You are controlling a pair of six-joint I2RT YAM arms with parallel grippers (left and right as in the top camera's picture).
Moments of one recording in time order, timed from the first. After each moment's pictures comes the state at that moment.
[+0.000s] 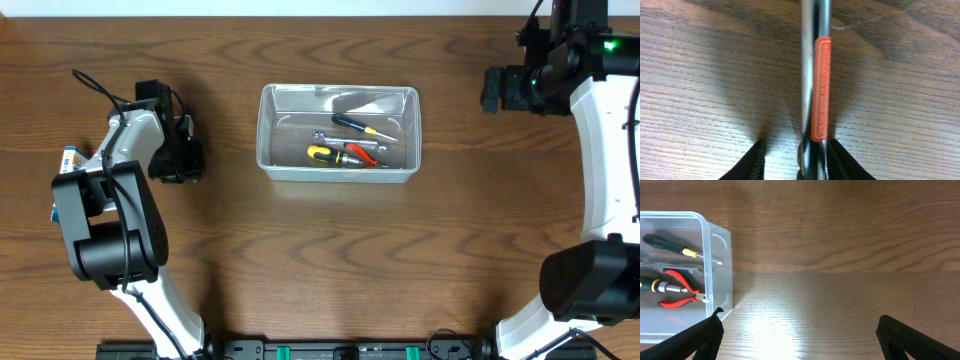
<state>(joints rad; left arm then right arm) 0.18 2.02 1.35 -0.87 0.04 0.02 -0.07 1.81 1.86 -1.25 -0.06 -0.01</state>
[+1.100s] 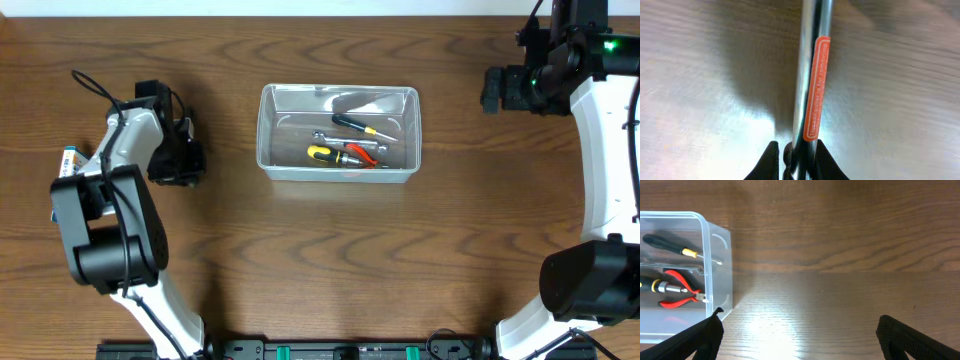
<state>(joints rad) 0.17 1.98 1.37 -0.96 0.05 -0.01 -0.07 1.81 1.86 -1.25 -0.06 -0.01</state>
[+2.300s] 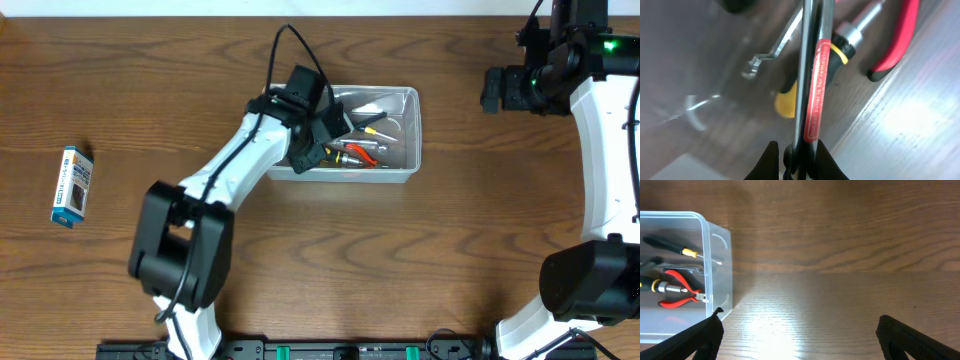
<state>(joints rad) -0.43 1.96 1.44 -0.78 0.07 0.67 -0.07 1.81 1.86 -1.25 -0.06 -0.01</state>
